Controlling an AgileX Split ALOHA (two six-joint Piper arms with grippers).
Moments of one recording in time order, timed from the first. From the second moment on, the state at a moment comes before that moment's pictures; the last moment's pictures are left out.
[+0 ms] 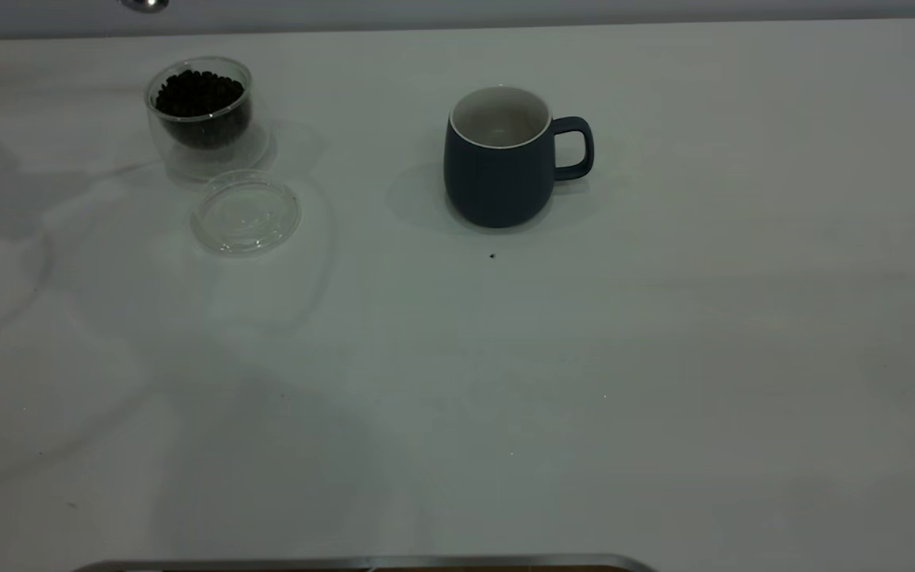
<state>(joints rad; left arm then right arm) 0.44 2.29 -1.63 -1.13 1.11 1.39 0.00 -0.01 -0.50 0.08 1.15 -0.11</state>
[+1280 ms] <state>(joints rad) 0.25 2.35 -1.63 -0.99 0.76 1.57 0.00 -0.01 -0.50 0.08 1.15 -0.11</state>
